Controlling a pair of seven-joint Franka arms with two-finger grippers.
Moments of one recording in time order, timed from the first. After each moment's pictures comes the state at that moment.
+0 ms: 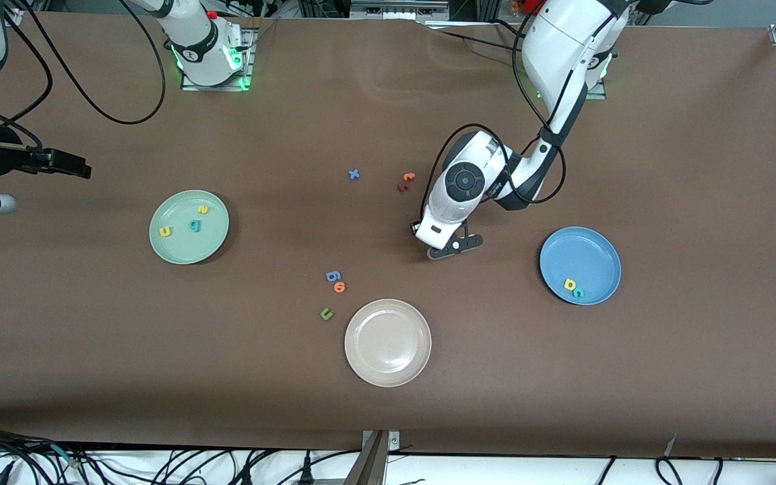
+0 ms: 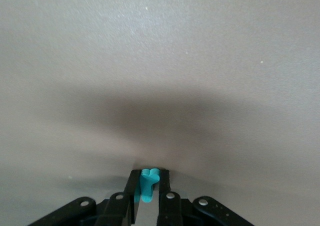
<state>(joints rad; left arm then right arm) -0.52 0.67 -0.13 -1.78 -0.07 2.39 -0.86 0.38 0.14 -0.46 -1.57 0.05 1.47 -0.01</state>
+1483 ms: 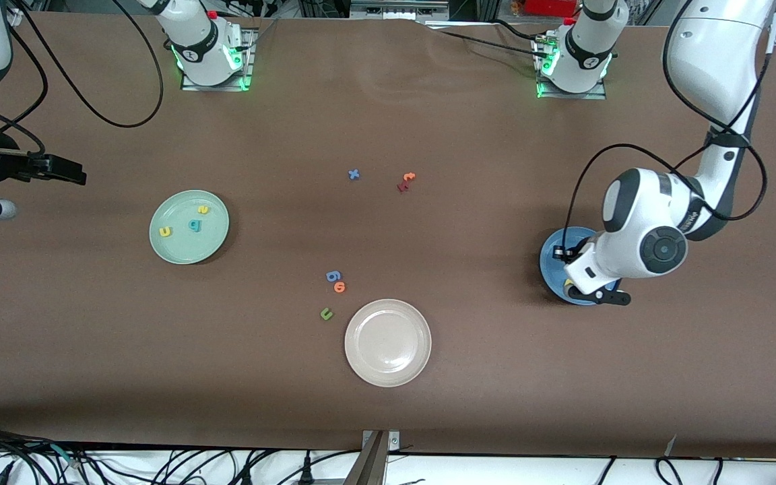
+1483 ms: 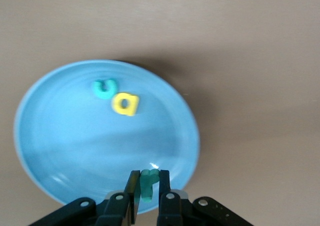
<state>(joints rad) -0.04 0.54 -0.11 -1.73 0.02 2.01 -0.03 0.01 0.14 -0.05 -1.56 -0.03 1.50 -0.01</state>
